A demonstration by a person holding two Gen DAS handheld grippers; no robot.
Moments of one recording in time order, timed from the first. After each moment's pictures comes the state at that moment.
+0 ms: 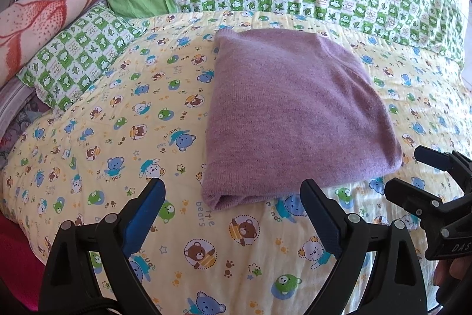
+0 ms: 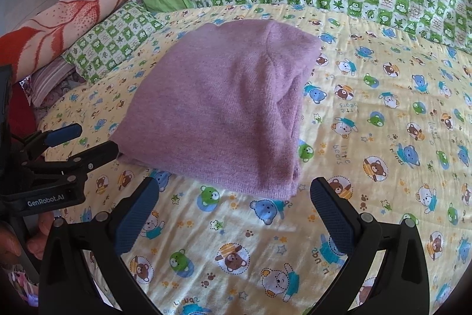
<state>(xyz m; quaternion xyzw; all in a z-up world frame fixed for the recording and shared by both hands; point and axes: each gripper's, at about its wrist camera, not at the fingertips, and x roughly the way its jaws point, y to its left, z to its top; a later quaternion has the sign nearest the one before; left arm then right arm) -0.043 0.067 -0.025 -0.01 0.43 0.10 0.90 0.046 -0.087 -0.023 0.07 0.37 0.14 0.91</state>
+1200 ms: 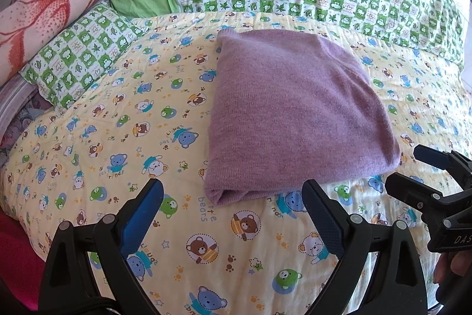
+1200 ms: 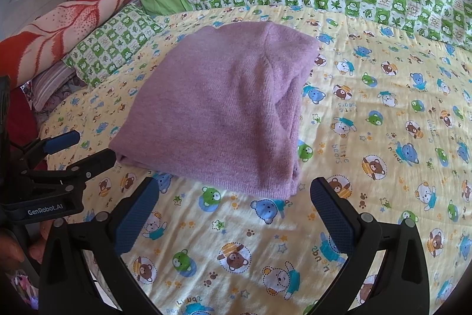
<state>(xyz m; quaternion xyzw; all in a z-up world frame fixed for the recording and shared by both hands) -0.050 0.069 -0.023 -0.01 0.43 0.10 0.90 0.043 -0.086 -0.022 0.08 0.37 0.14 0.92</state>
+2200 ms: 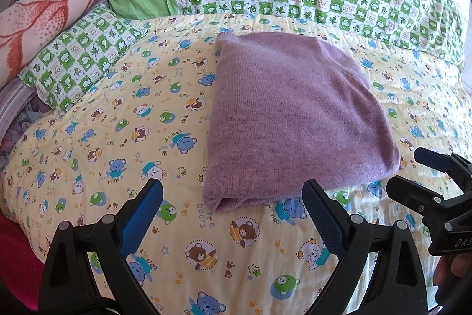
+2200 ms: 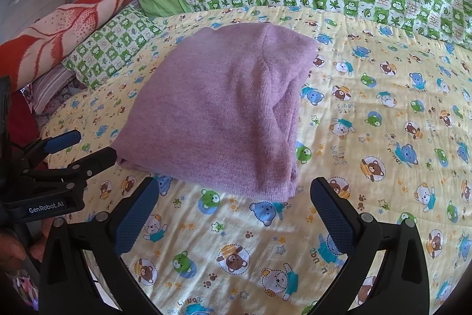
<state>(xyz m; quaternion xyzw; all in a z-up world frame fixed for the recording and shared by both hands) -0.040 0.071 -0.020 -0.01 0.43 0.10 0.90 0.044 -0.087 -0.019 0.08 0.37 0.13 0.92</state>
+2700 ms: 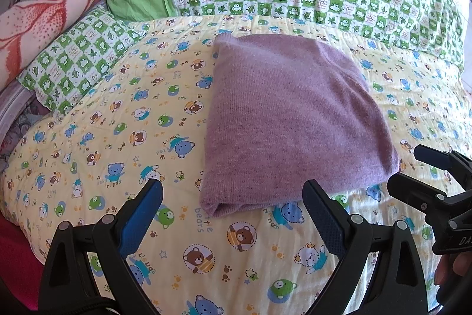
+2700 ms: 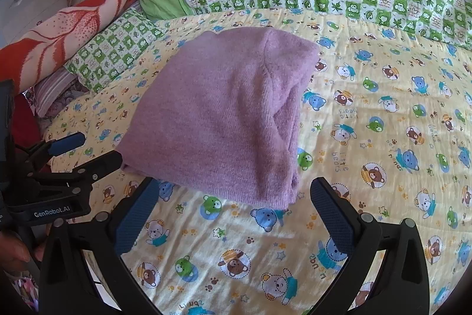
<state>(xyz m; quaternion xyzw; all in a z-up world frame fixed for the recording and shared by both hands) -0.037 0.069 -0.019 -0.01 0.43 0.10 0.90 0.047 -0.088 -0.014 0.09 0.37 0.14 0.92</state>
